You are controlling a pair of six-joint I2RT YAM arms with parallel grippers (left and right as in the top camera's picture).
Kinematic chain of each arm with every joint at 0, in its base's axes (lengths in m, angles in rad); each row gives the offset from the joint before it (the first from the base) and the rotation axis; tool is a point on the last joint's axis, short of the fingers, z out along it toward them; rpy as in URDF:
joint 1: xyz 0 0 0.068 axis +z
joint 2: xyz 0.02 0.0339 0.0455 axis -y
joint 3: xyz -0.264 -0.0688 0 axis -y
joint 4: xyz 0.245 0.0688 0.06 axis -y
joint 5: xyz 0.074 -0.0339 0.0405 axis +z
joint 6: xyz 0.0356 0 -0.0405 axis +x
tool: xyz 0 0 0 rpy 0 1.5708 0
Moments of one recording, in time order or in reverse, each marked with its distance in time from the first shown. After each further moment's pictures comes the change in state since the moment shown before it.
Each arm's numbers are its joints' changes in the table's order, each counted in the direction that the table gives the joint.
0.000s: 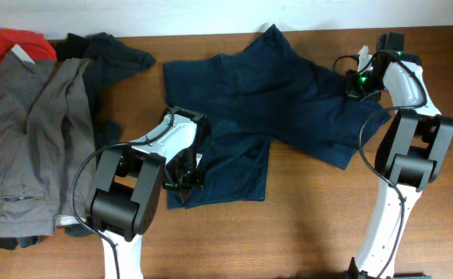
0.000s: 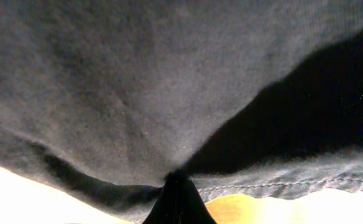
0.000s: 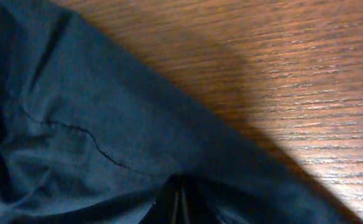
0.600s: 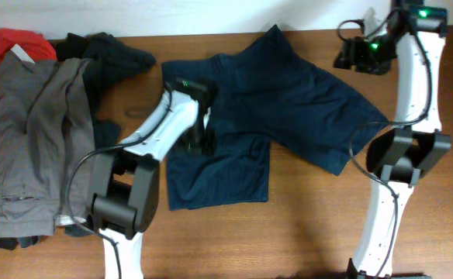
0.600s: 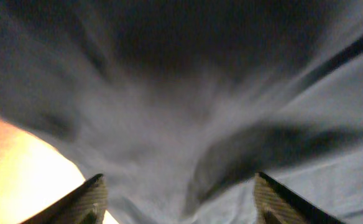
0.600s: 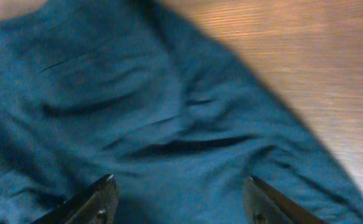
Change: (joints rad) left arm 0.010 0.016 0.350 0.055 0.098 -0.004; right arm 0.078 -0.041 0.663 -0.622 0.098 -0.049
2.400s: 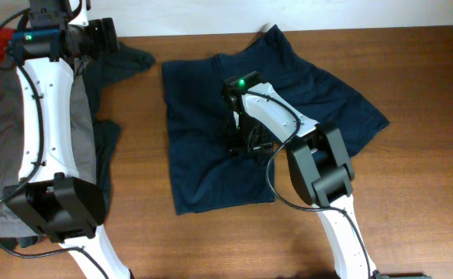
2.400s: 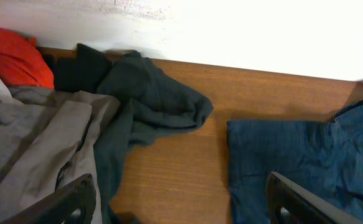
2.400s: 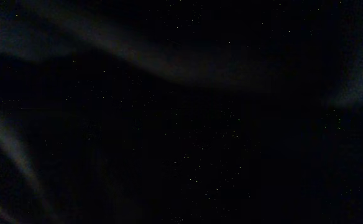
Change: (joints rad) left arm 0.502 0.078 0.509 0.235 -0.095 0.186; right arm 0.646 0.084 -0.755 0.138 -0.220 0.411
